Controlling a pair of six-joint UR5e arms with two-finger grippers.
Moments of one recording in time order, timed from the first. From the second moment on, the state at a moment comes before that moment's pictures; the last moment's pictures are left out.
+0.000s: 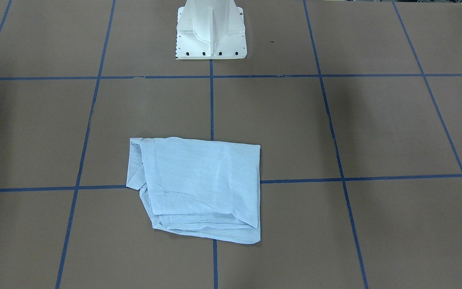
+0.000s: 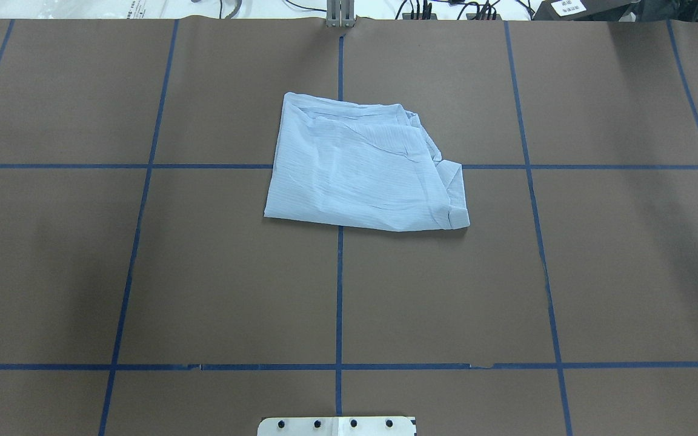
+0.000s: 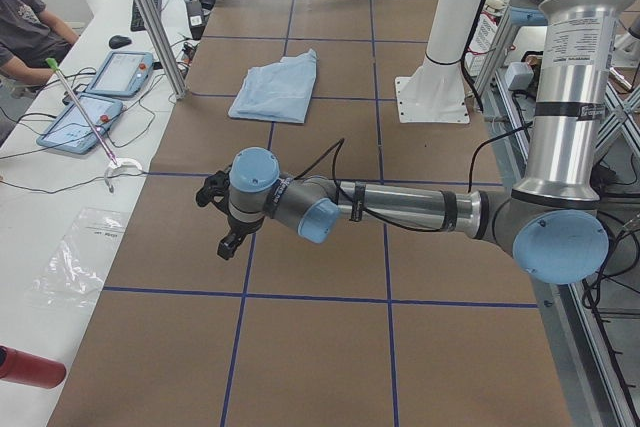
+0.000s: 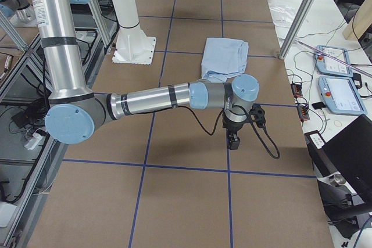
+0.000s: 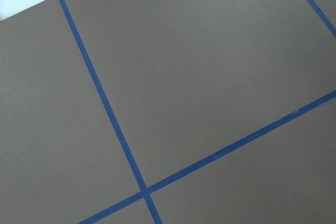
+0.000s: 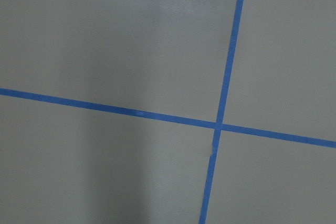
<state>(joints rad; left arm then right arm) -1.49 -1.62 -1.60 -2.00 -2.36 0.06 1.50 -1.41 1.63 -1.74 2.32 -0.07</state>
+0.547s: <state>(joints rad) -1.49 -1.61 -1.64 -2.00 -2.36 0.06 1.50 -1.46 1.71 -1.74 2.32 -0.07</state>
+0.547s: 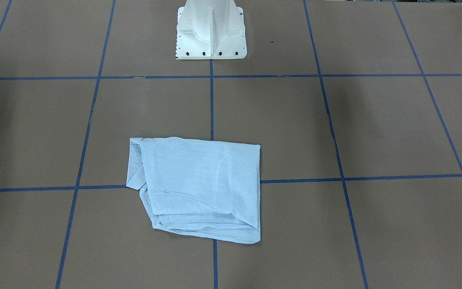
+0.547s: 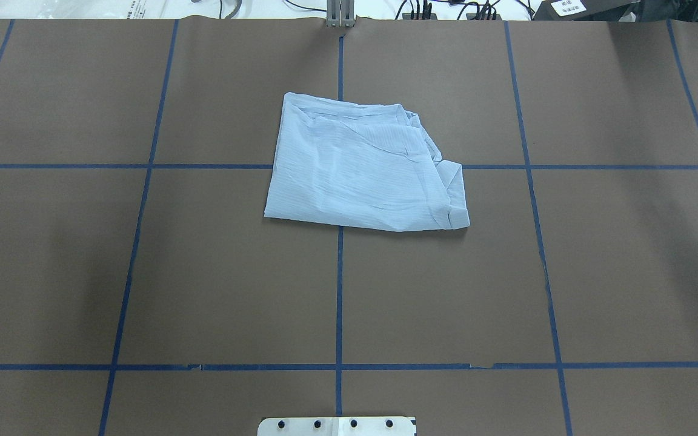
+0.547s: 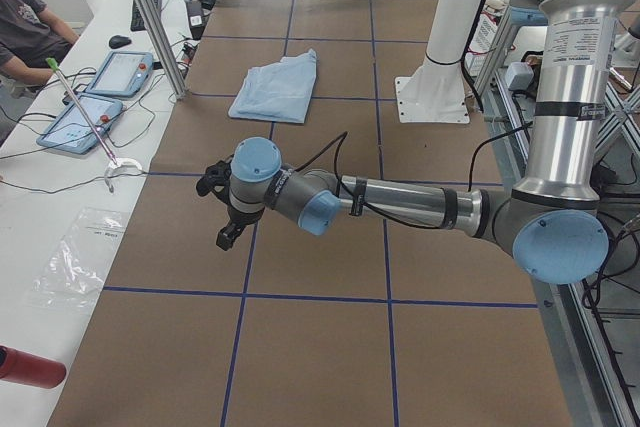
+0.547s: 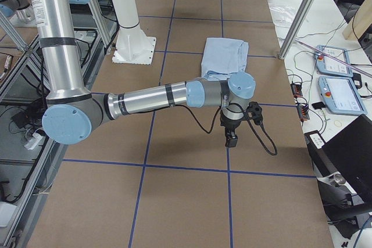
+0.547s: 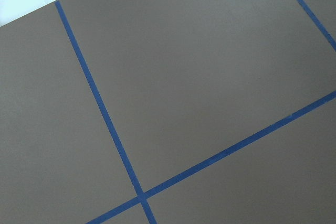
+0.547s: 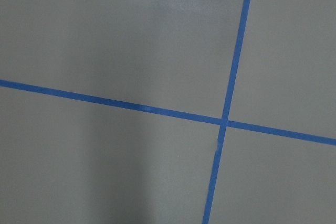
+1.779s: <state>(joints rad) -1.49 -1.61 -1.66 -2.00 -2.36 0.06 1.50 -1.50 1.79 -1.74 2.34 -0.07</state>
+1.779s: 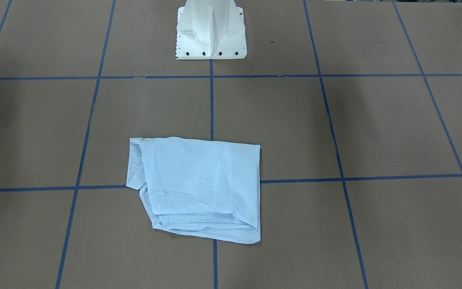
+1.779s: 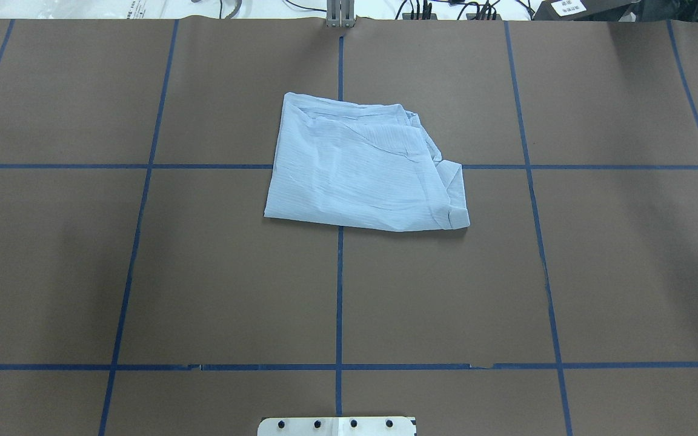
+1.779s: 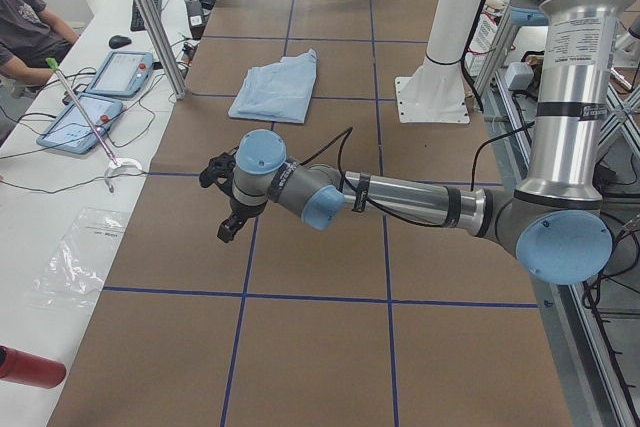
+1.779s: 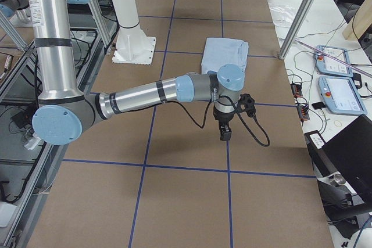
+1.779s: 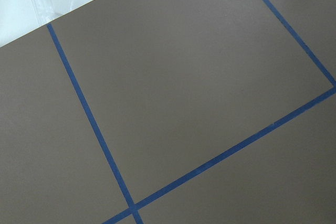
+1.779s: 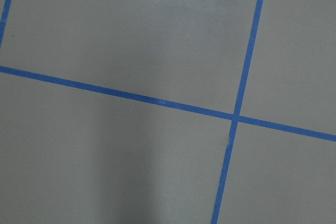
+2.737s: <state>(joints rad) -1.49 -1.61 -1.65 -2.00 -2.35 0.06 1.50 -1.51 1.73 -1.74 2.35 -0.07</state>
